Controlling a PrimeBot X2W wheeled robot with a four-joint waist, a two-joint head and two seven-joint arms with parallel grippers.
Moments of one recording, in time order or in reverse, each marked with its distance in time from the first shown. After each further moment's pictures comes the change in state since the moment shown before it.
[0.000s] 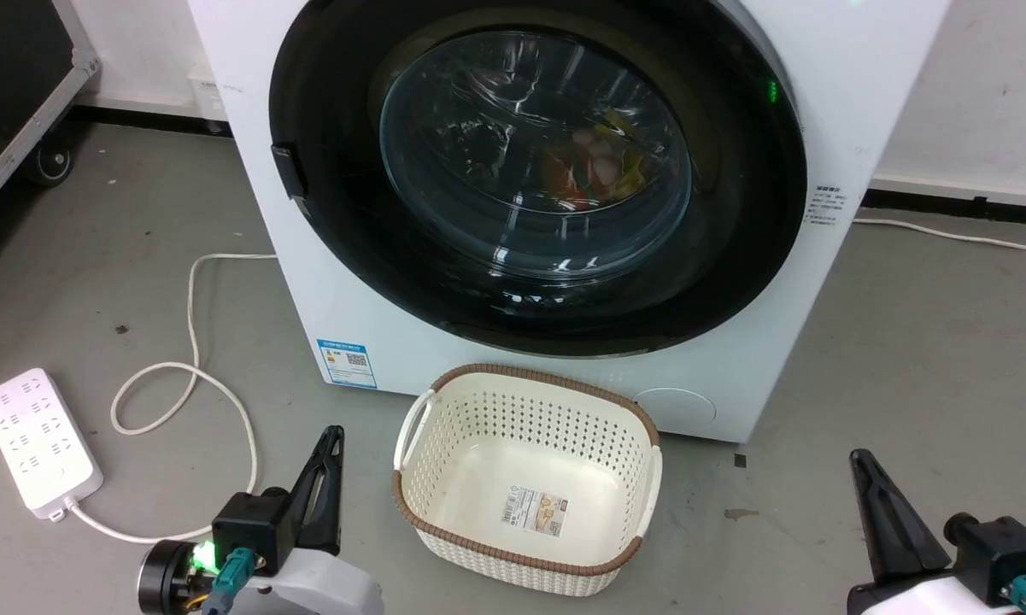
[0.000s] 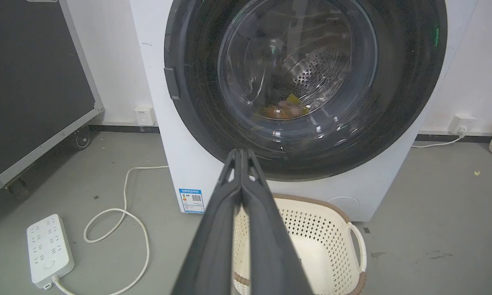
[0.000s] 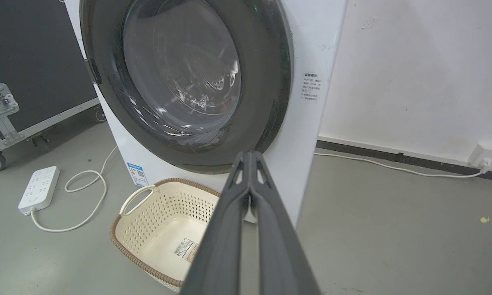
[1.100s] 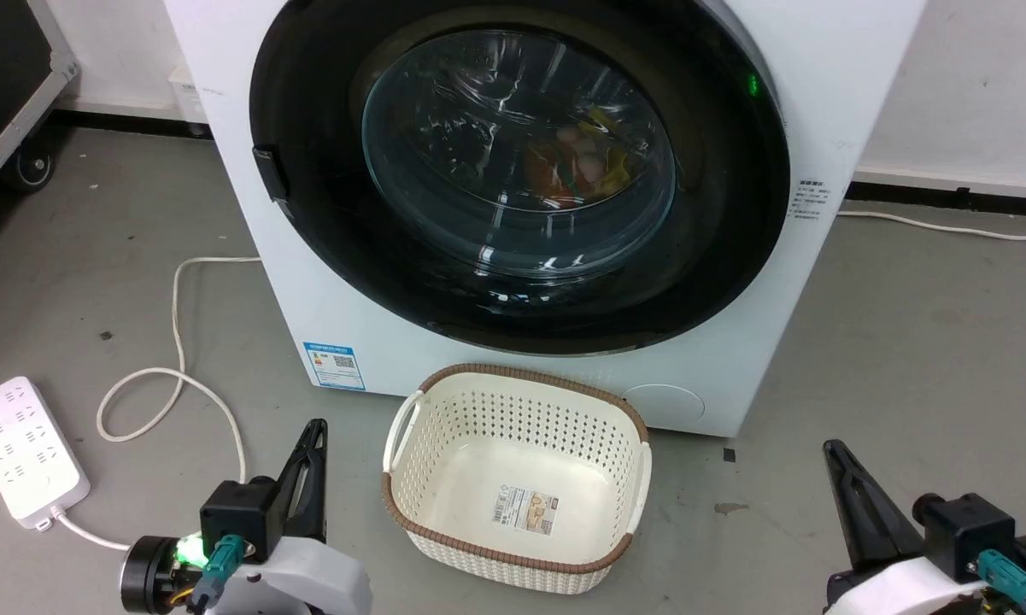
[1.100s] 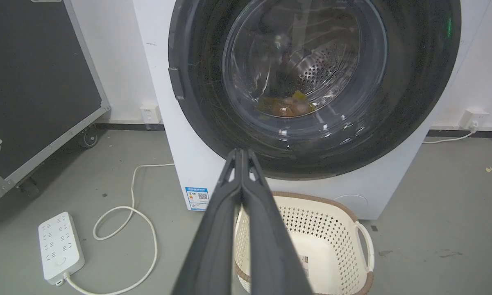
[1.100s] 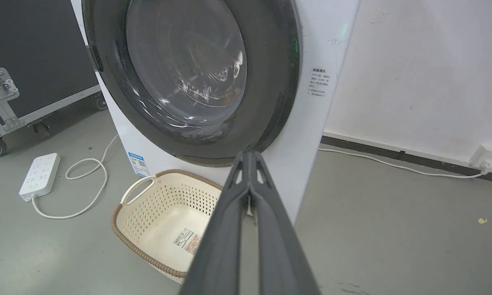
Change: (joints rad) left arm 0.001 -0.006 0.031 -0.043 0.026 0.017 0.067; right arm -0.032 0.000 0.039 -0.003 -0.025 0.000 0.067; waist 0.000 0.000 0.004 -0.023
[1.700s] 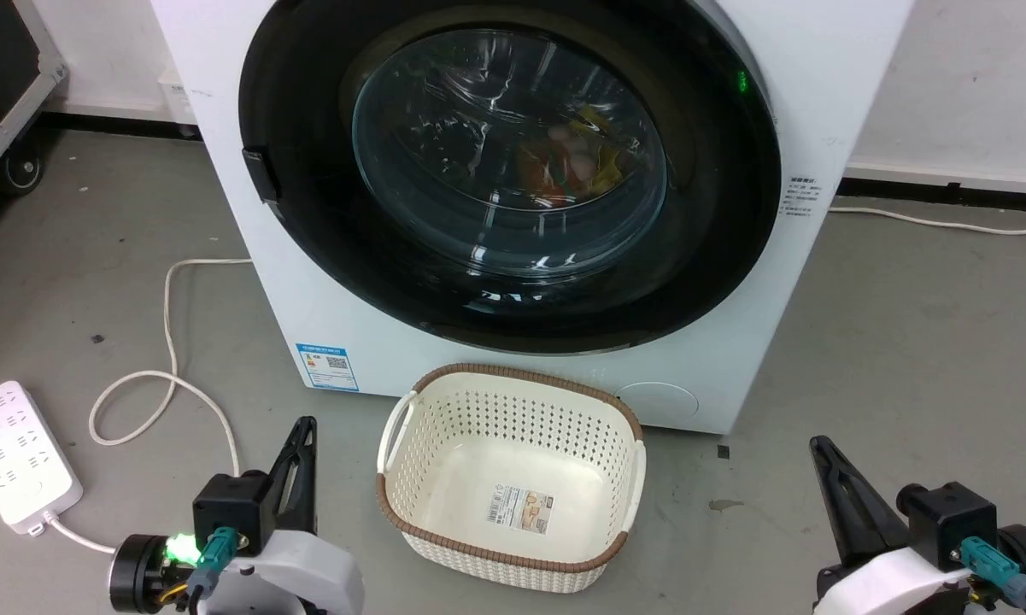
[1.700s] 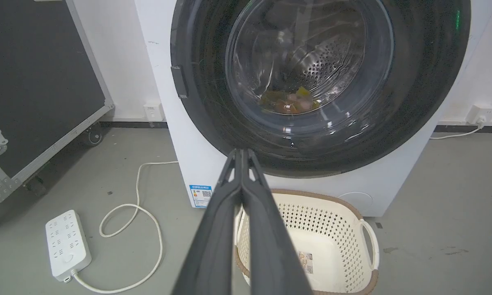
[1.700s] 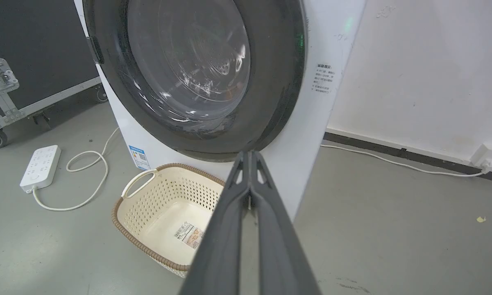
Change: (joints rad) left arm 0.000 -0.002 0.018 -0.023 0.016 0.007 0.040; right arm -0.015 0.000 0.020 -0.004 -0.011 0.000 0.041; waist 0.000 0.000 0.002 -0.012
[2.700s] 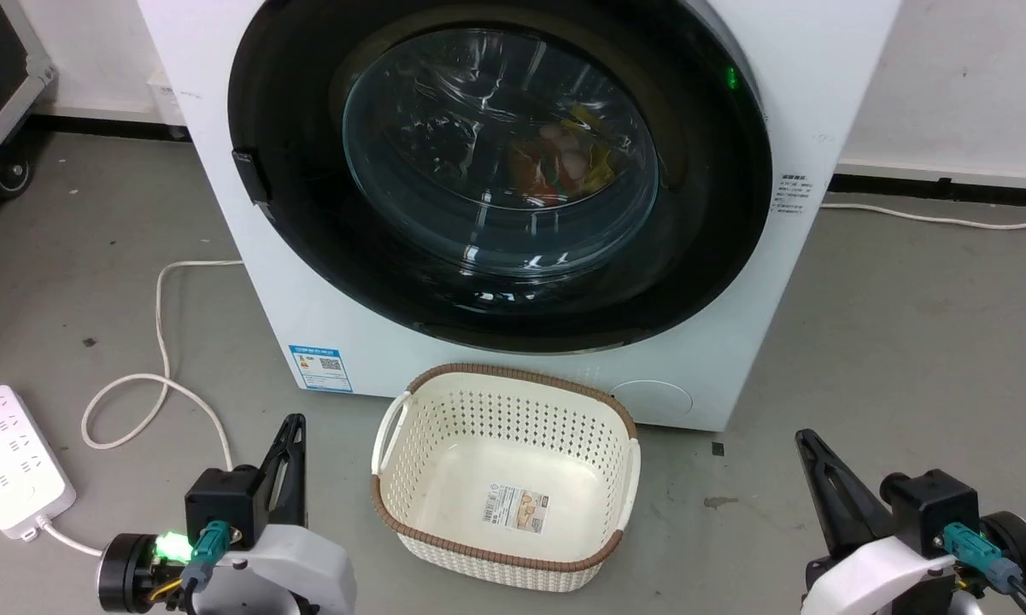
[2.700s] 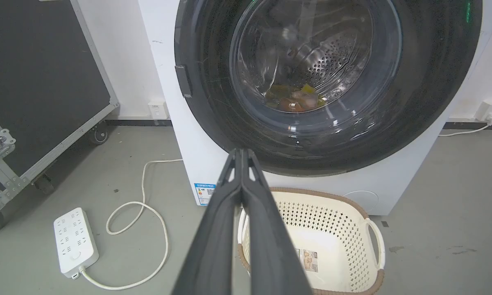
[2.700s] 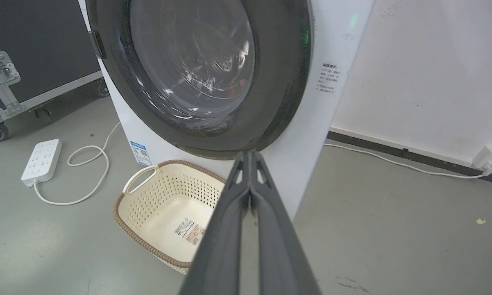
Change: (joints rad) left arm 0.001 -0.003 0.018 -0.024 0.018 0.011 0.038; right arm -0.020 0.000 0.024 -0.002 -0.009 0.000 0.036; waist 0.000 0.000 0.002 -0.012
